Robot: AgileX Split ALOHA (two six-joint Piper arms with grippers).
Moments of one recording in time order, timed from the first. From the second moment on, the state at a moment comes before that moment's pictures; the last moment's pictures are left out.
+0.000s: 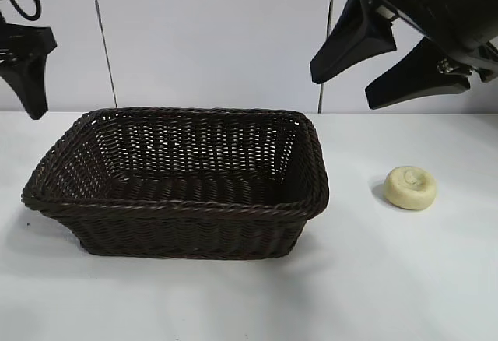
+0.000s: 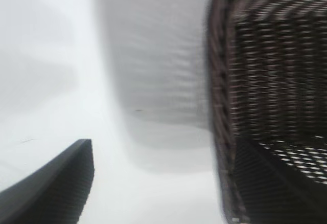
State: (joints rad) left arm -0.08 1.83 -1.43 -0.05 1.07 0.10; right arm 0.31 1.36 -0.90 0.70 0.58 -0.39
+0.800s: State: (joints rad) left arm -0.03 1.65 -1.37 -0.03 1.21 0.06; right arm 0.31 1.36 -0.90 0.70 0.60 -0.39
